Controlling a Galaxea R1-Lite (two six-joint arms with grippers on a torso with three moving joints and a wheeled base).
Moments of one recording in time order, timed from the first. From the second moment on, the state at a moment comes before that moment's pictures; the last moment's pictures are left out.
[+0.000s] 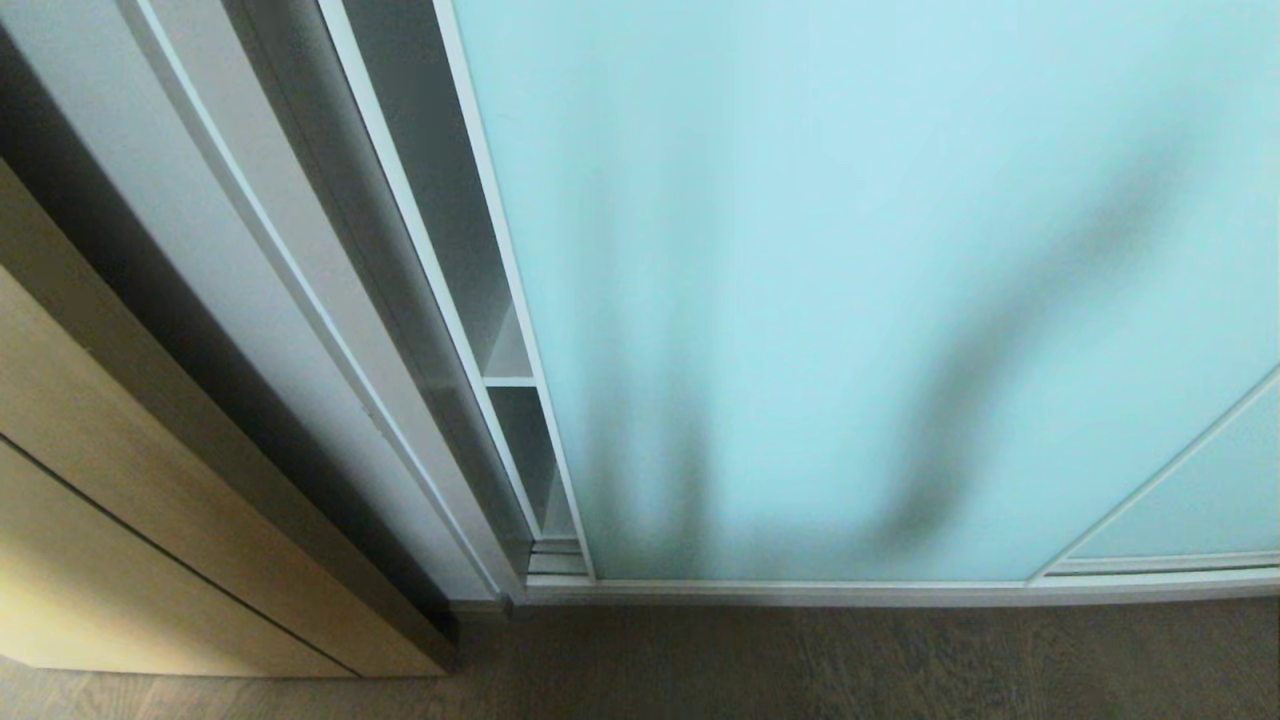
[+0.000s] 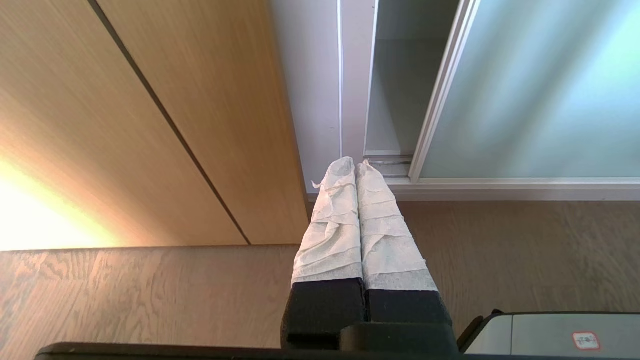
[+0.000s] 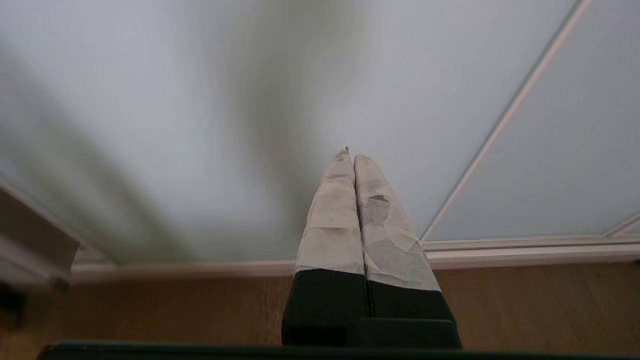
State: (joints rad) left arm 0.00 0.00 -0.02 0.05 -0.01 0.05; right arm -0.29 0.58 -0.75 0.10 0.19 0.01
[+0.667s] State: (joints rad) left arm 0.00 0.00 -0.02 0.05 -0.01 0.05; right arm -0.02 0.13 -0.02 -0.09 -0.06 -0.08
